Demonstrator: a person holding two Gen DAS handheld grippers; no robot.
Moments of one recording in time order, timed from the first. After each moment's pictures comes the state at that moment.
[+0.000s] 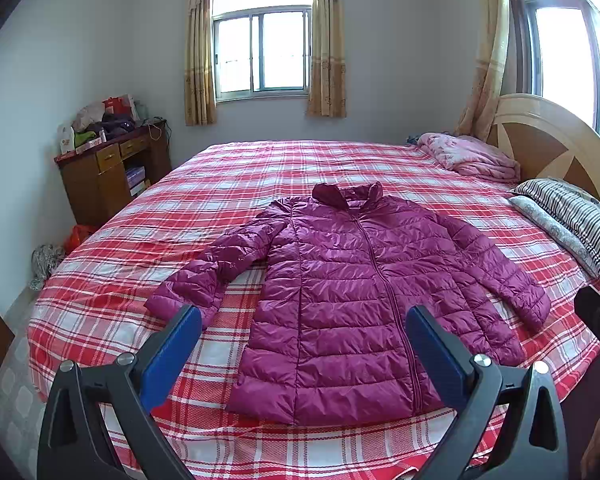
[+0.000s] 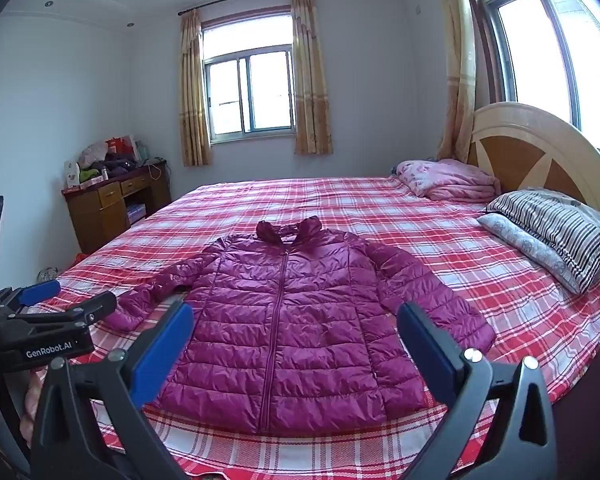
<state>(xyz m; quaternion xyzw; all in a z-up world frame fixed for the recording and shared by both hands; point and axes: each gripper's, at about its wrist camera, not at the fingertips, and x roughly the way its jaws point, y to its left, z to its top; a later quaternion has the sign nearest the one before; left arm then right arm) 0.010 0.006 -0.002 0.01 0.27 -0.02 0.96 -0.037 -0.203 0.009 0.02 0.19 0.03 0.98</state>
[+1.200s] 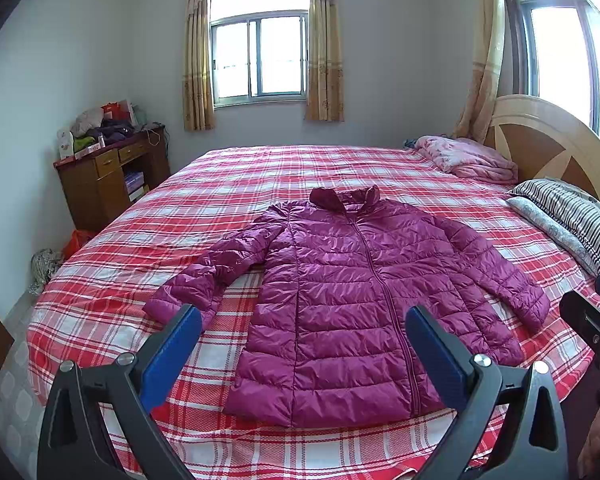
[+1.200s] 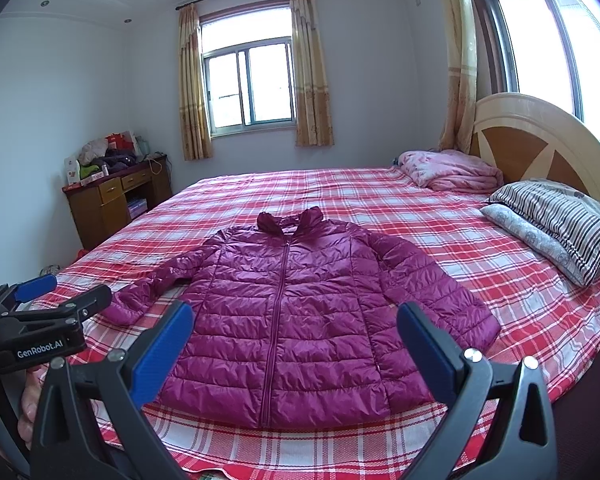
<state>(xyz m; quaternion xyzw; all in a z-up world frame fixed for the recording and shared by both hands) 0.005 0.001 -0.003 0.01 0.26 -0.03 0.96 -0.031 -0.205 -0.003 0.03 0.21 0.03 0.98</state>
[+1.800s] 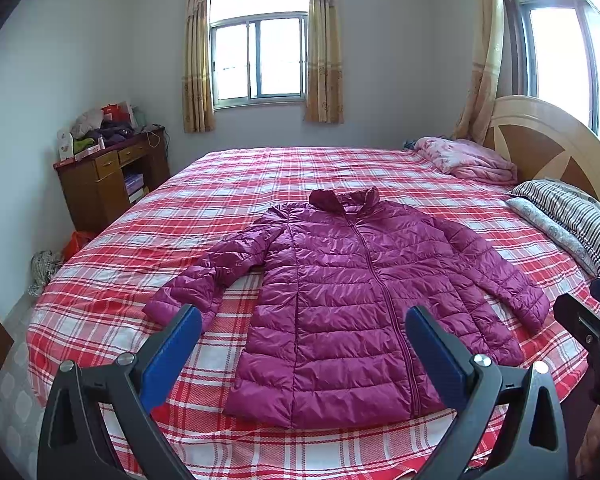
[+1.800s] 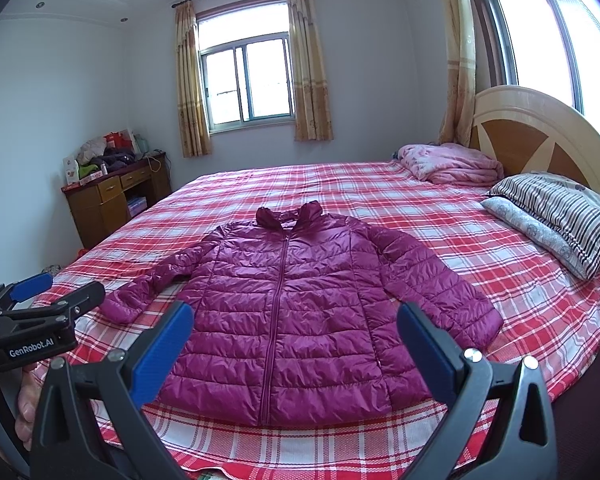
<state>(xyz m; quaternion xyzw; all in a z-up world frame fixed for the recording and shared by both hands) 0.006 0.000 -0.002 0.01 0.26 -0.03 0.96 -0.030 -0.208 -0.005 0.03 0.21 0.03 0.98</state>
